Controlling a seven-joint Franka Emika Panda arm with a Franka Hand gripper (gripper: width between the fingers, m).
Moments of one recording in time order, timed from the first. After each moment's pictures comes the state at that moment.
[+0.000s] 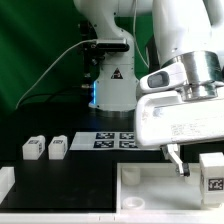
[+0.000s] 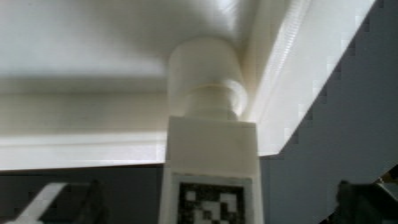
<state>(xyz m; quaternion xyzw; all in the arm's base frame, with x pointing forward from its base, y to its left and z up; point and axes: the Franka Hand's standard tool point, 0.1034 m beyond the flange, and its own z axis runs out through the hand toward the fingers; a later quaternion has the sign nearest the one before) 0.614 0.116 0.072 -0.96 -0.03 -0.29 0.05</state>
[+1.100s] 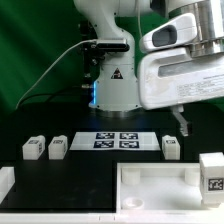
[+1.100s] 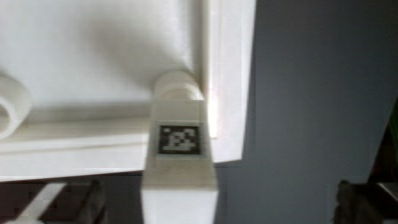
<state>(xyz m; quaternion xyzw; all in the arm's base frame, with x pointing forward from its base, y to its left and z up) 0.608 0.120 0.132 -0.99 -0.01 -0.08 0.08</state>
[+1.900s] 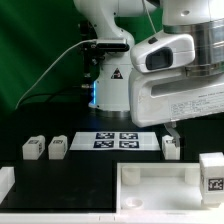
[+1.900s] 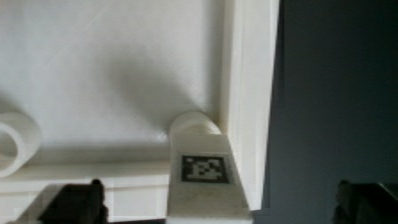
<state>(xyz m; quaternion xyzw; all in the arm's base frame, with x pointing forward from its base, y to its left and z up) 0.616 0.109 0.117 -0.99 -0.02 0.05 0.09</state>
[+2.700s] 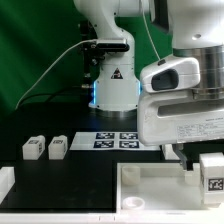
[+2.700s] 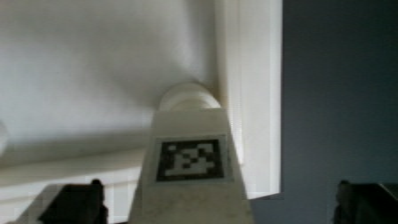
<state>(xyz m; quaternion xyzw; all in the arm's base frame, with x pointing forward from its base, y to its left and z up) 0.631 0.124 0.087 -1.00 0.04 0.01 0.07</state>
